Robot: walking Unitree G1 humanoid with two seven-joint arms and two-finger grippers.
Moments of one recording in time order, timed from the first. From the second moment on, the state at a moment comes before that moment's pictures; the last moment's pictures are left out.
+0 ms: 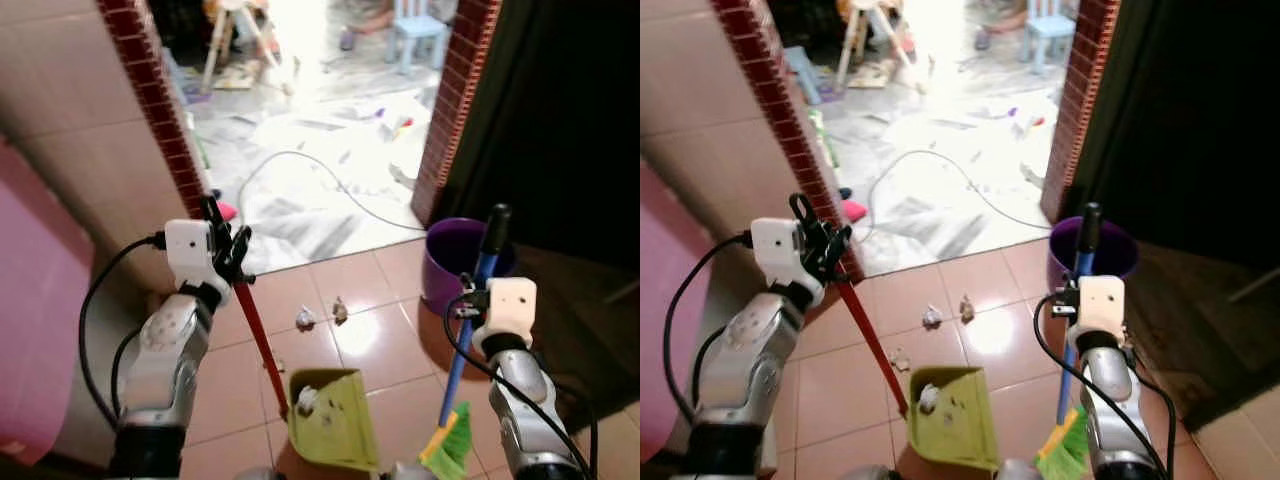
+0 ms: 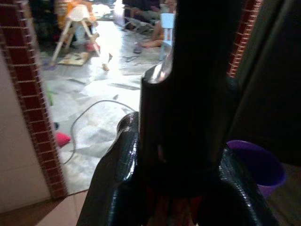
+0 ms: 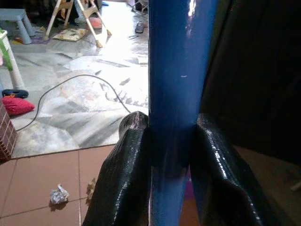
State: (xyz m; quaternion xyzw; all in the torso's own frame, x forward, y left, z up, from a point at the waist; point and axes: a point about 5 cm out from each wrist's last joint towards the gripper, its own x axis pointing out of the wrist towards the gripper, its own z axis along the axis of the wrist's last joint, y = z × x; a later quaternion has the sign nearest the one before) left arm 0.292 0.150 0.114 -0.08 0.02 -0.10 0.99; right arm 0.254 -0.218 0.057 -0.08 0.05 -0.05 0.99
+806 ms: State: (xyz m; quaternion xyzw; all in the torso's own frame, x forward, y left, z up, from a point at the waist) left arm 0.309 0.141 0.126 -0.11 -0.02 -0.11 0.99; right arm 0.239 -0.222 0.059 -0.08 0.03 -0.09 0.99
